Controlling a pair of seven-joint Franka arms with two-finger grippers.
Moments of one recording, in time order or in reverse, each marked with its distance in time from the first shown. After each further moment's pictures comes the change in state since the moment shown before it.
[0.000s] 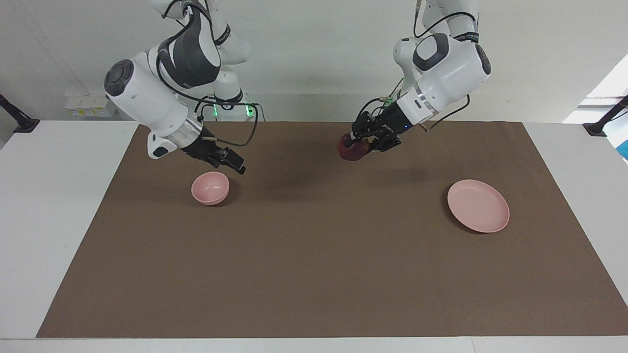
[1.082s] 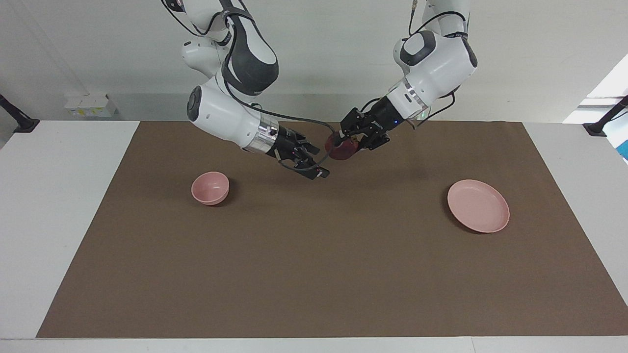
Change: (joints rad) left arm -0.010 -0.004 -0.031 -0.006 -0.019 0.076 -0.048; right arm 0.244 0.060 0.002 -0.002 0.502 0.219 0.656
